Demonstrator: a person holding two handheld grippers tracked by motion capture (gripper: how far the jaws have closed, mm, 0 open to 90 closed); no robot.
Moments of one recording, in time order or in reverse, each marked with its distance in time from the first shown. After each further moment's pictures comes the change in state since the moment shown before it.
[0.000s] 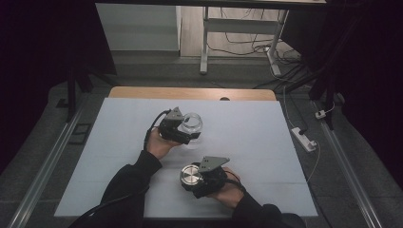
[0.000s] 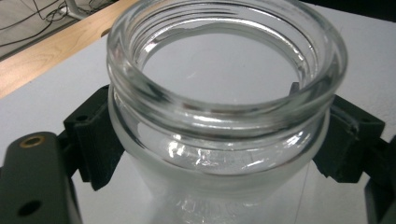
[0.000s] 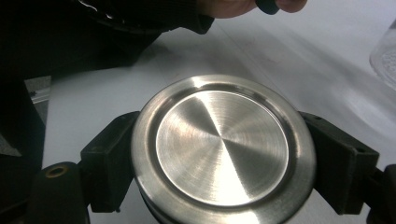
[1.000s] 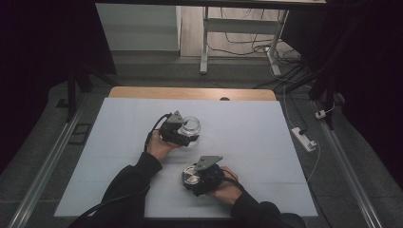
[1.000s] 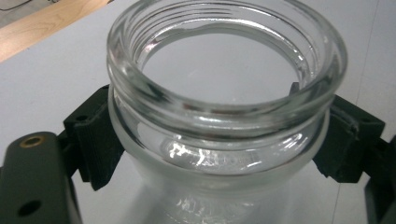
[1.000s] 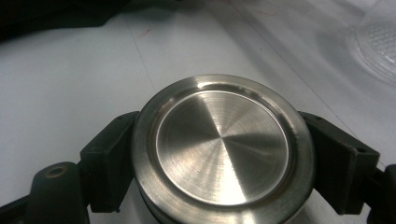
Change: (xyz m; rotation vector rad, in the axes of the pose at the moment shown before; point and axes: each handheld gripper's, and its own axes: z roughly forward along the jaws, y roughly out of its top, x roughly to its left) left arm 0.007 -0.019 0.017 0.050 0.029 -0.013; right arm -0.012 -0.012 0.021 0.121 -0.030 -0.004
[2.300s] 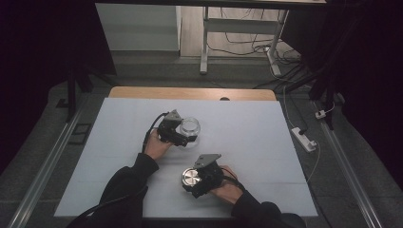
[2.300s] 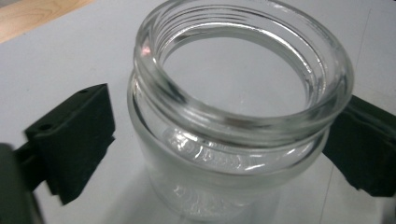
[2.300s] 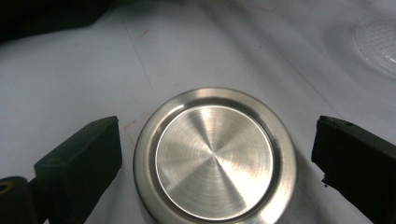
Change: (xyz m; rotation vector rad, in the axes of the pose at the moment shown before) left arm 0.008 0.000 -0.007 0.013 -0.041 -0.075; right arm -0.001 0.006 0.000 0.021 0.008 0.040
